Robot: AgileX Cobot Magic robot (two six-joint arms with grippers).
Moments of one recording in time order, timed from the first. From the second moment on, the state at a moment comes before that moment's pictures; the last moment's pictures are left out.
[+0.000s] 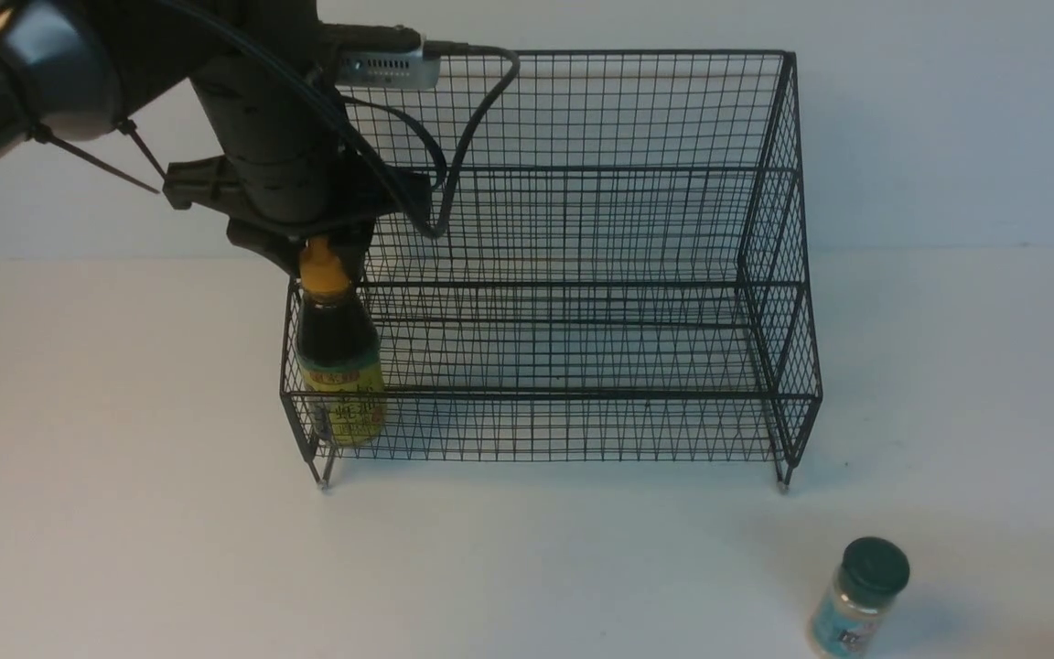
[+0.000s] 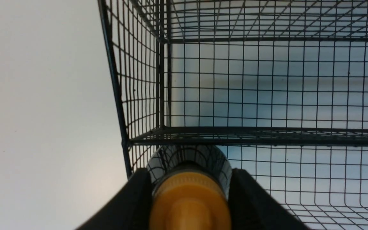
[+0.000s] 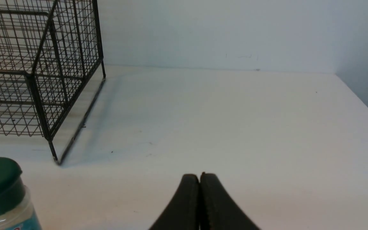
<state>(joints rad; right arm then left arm) -0.05 -0.01 0.02 -0.01 0.37 -0.03 -0.36 1.88 -1.78 0.14 1.21 -0.38</state>
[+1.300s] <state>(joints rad) -0.05 -0.01 0.02 -0.01 0.37 -0.03 -0.39 1.08 -1.60 0.03 1.25 -0.07</state>
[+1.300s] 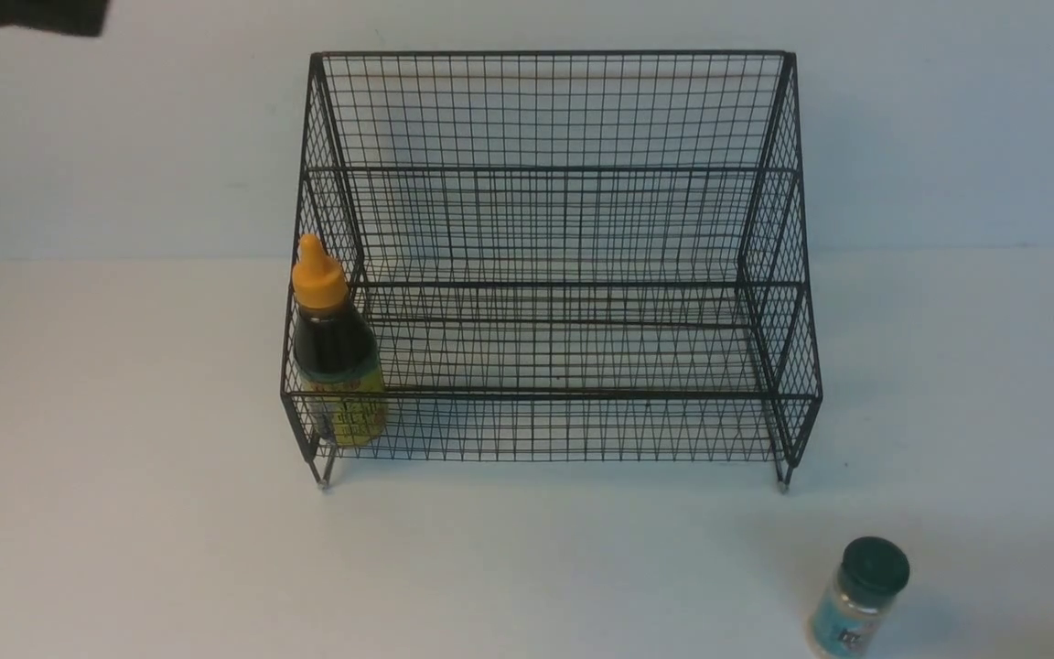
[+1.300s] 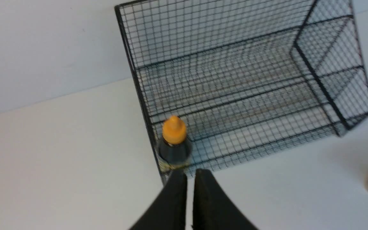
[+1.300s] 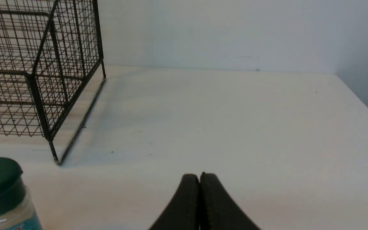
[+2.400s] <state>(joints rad) -0.05 -0.01 0.02 -0.01 0.37 -0.03 -0.39 0.02 -0.20 -0.16 0.47 -0.01</state>
